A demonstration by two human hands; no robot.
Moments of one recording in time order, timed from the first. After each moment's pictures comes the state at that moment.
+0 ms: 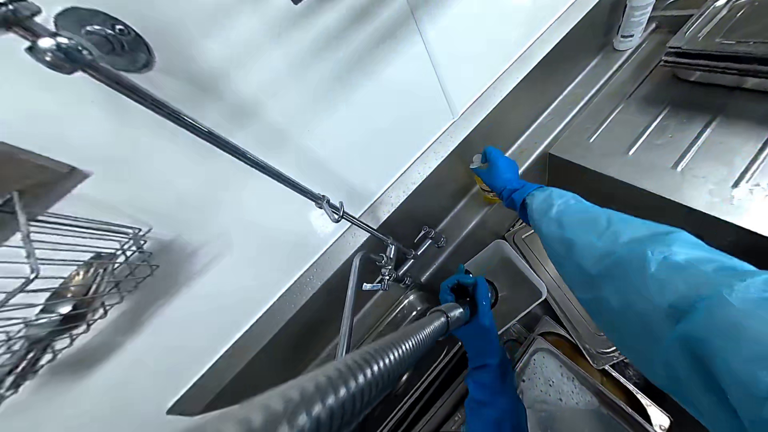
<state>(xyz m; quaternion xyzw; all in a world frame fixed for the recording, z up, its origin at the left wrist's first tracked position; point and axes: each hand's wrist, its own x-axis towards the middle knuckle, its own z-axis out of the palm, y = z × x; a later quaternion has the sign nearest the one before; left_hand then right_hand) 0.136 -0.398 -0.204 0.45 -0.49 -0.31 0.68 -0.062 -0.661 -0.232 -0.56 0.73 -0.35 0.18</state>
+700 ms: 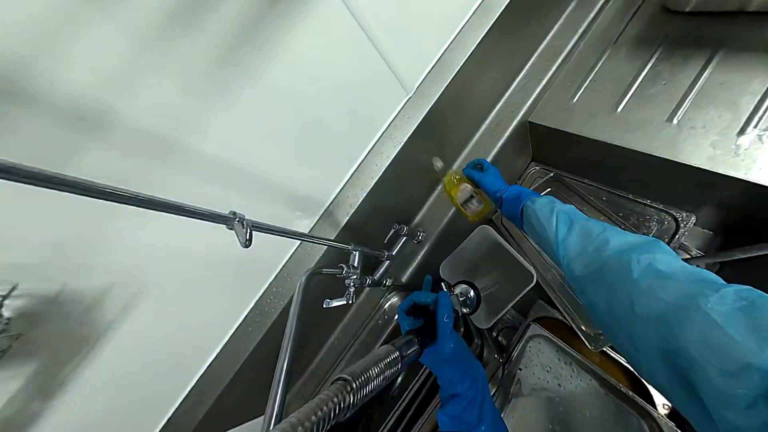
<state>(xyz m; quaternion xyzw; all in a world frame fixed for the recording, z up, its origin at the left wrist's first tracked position) 0.139 -0.397 -0.232 0.41 -0.53 -0.29 0.68 -0.075 -0.650 -0.384 -0.33 0.54 -0.59 0.51</state>
